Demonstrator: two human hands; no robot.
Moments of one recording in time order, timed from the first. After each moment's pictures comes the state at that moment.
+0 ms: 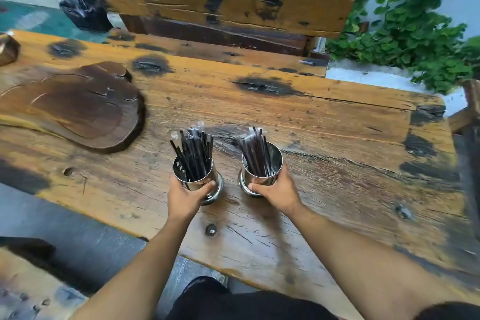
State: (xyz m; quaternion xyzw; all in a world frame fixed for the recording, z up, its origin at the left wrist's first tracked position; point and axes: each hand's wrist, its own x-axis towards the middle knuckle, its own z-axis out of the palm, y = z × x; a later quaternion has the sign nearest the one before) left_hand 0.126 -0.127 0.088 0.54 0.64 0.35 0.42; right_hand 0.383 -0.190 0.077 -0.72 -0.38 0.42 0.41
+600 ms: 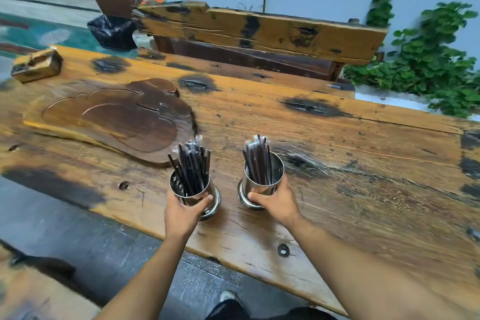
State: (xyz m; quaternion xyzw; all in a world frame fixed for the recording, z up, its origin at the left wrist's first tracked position) left_hand -0.105 -0.055 0.103 0.53 0.66 0.37 0.40; right_hand 0.155 -0.104 0.107 -0.72 -0.38 0.41 0.41
